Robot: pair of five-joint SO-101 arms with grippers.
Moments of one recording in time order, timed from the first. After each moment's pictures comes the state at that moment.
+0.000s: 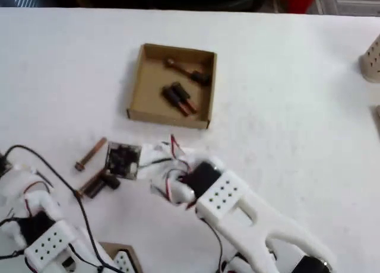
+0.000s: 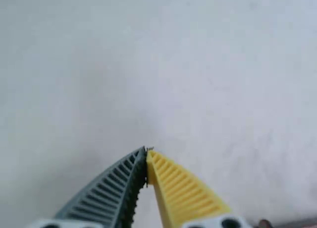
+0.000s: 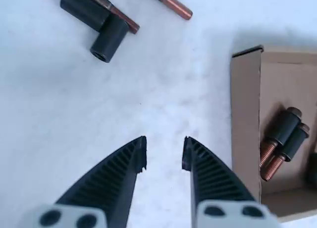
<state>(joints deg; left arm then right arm) -53.4 -77.4 88.4 34.9 2.4 -50.3 -33.3 45.6 50.9 40.7</state>
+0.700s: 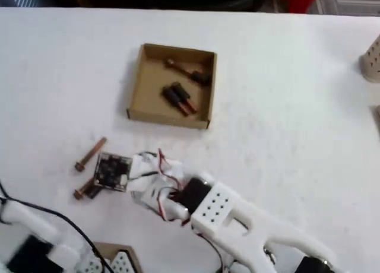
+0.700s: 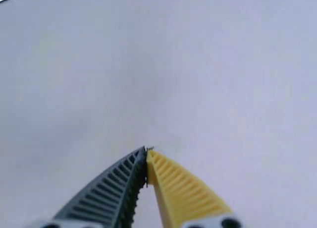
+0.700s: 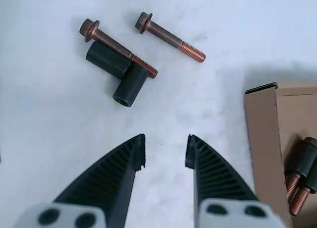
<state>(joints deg) -66.5 -13.4 27.9 47.1 -0.7 -57.6 -34.0 51.5 38.4 29.8</state>
